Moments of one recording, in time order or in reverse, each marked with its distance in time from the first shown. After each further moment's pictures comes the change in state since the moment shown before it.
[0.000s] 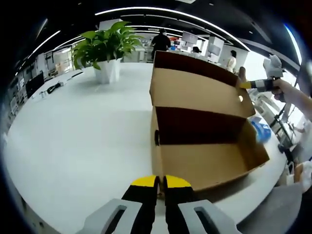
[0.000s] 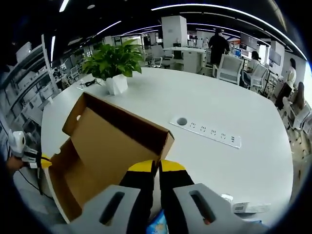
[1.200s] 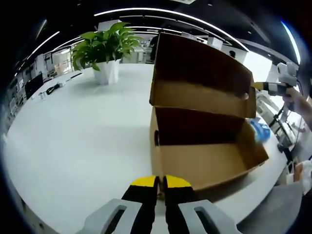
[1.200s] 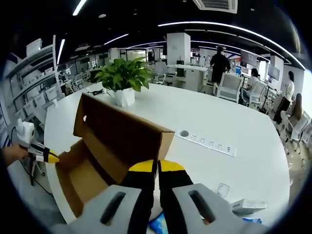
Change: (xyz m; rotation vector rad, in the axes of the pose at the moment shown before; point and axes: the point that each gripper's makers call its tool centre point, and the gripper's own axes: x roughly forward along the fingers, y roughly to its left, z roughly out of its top) left arm -0.002 -0.002 0.001 0.005 -0.007 -0.010; right arm -0.045 0.024 0.006 -0.067 -0.154 0.003
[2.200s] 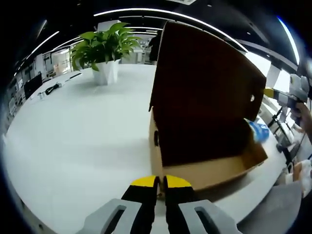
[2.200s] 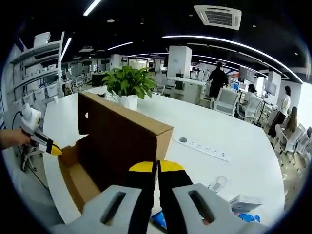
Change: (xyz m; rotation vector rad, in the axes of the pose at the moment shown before) left arm 0.002 0.003 0.000 0.004 -0.006 -0.012; right arm -0.039 0.029 -0.012 -0.080 -0.107 -0.043
